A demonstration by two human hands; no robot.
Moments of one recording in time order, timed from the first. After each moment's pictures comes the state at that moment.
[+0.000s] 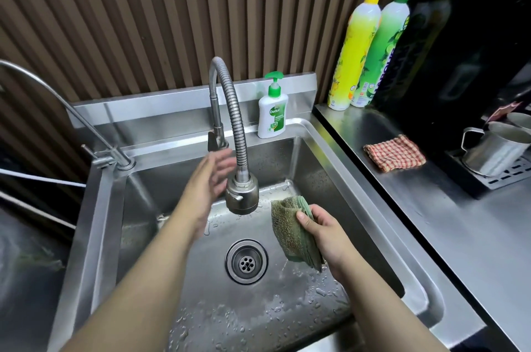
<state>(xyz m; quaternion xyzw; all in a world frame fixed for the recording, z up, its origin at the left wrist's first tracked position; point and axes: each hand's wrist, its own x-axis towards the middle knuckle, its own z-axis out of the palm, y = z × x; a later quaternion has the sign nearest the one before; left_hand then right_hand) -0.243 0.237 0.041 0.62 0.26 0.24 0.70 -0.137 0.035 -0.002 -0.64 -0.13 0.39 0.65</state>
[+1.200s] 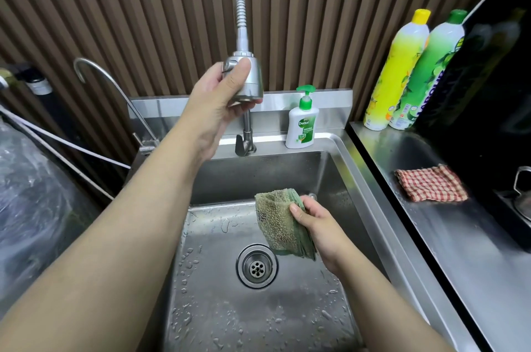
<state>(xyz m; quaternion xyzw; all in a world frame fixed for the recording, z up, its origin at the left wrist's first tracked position) -0.225 0.227 0.187 0.63 0.17 0.38 0.66 -0.121 0.062 0.023 -0.58 -0.25 0.49 0.60</state>
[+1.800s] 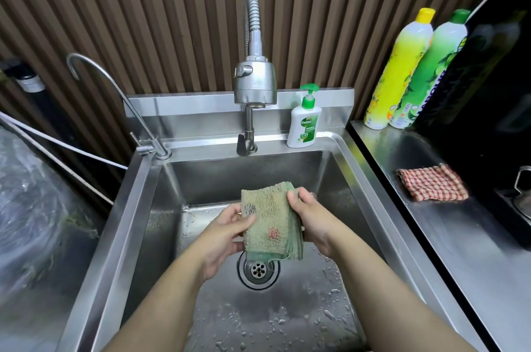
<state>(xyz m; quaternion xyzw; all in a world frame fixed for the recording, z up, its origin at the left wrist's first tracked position) -0.283 0.191 0.013 0.52 0.35 0.13 0.77 -0.120 0.095 0.025 -0.63 -0.24 0.52 0.52</state>
